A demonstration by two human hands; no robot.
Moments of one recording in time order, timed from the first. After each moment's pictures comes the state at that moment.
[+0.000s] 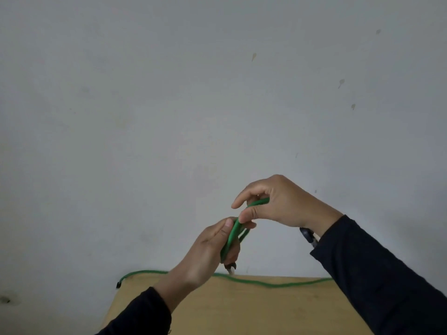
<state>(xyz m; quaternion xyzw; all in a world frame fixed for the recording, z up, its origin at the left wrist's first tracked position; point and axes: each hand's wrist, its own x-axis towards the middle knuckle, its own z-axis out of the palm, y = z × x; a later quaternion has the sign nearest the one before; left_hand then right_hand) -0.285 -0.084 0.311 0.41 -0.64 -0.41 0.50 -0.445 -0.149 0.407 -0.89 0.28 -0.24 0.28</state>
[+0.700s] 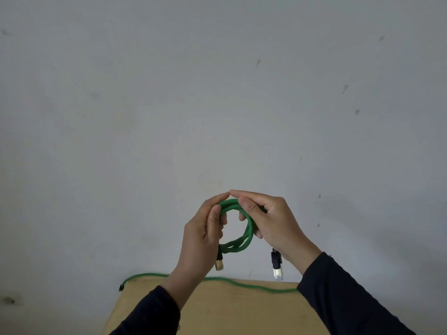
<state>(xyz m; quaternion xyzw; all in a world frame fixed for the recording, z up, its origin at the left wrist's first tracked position) -0.280 -0.095 0.314 0.45 -0.58 -0.18 0.66 -0.422 -0.139 0.359 -0.75 0.30 -0.44 0.39</state>
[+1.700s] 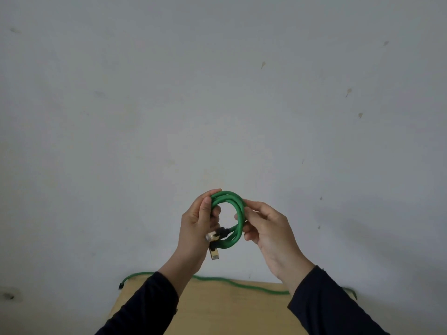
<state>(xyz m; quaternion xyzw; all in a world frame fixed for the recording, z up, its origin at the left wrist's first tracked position) -0.272 -0.105 0.322 0.40 -0.44 -0.35 0.72 -0.406 -0.127 0.344 -0.53 0.34 -0.49 0.60</state>
